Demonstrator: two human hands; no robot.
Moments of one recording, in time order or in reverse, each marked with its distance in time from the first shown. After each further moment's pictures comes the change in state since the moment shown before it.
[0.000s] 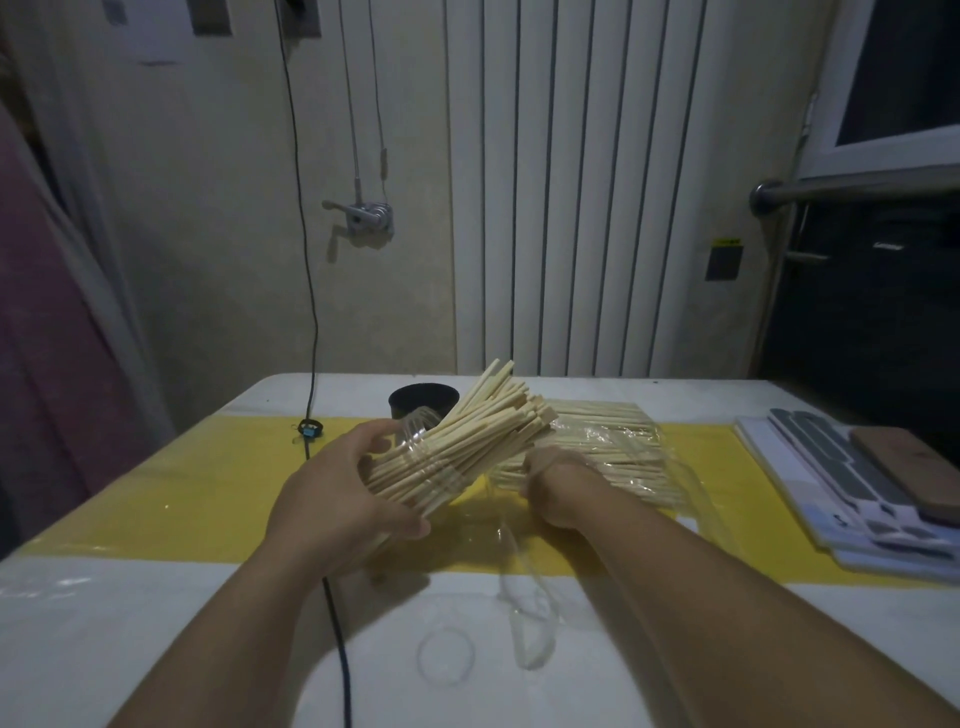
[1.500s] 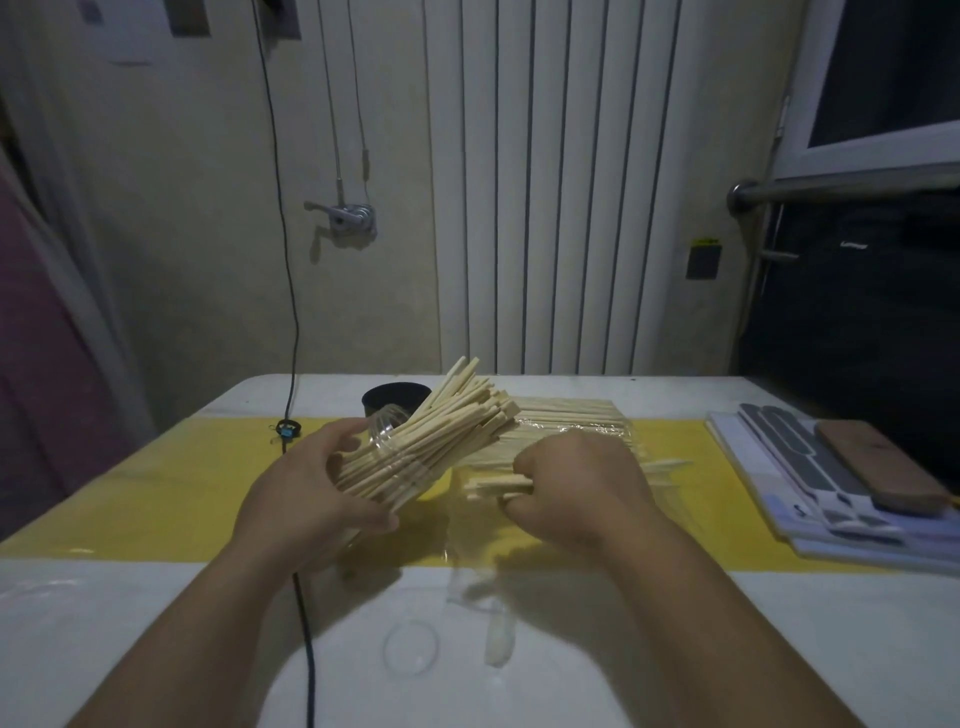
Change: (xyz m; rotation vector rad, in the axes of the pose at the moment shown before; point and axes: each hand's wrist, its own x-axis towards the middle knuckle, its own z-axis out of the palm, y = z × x) left_hand 0.000 -0.002 0.004 -0.006 0.022 -0.001; right_hand -0.120 0.012 -0.067 -0.089 0.347 -0.274
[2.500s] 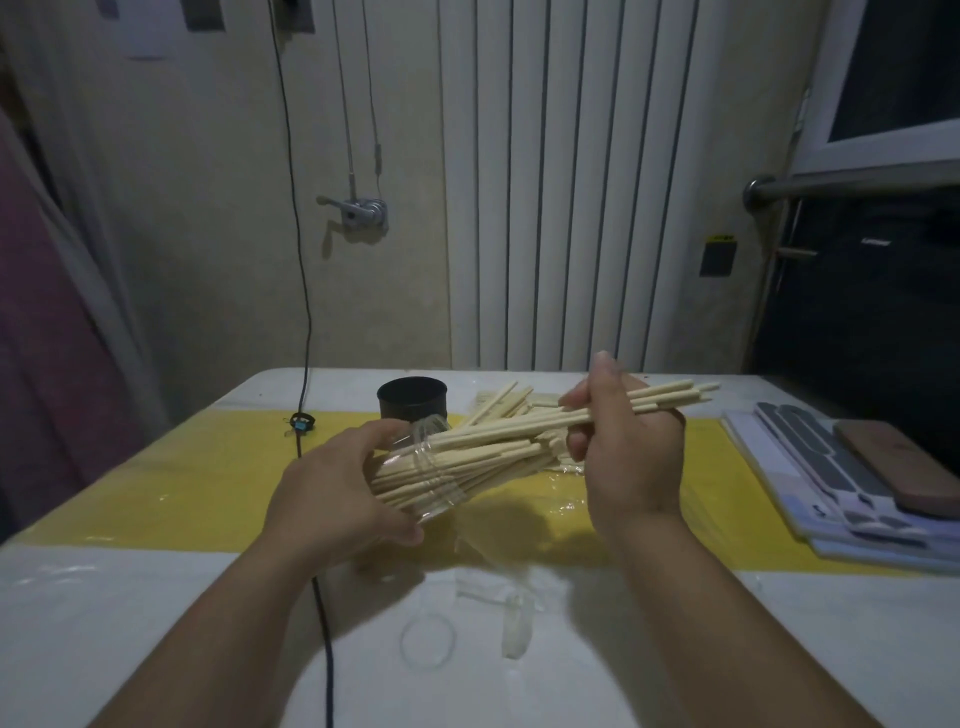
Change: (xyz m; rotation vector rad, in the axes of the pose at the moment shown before) left_hand -0.004 0.009 0.003 0.272 -0.041 0.070; right_hand 0.003 -0.011 0.007 1.505 0.789 0.317
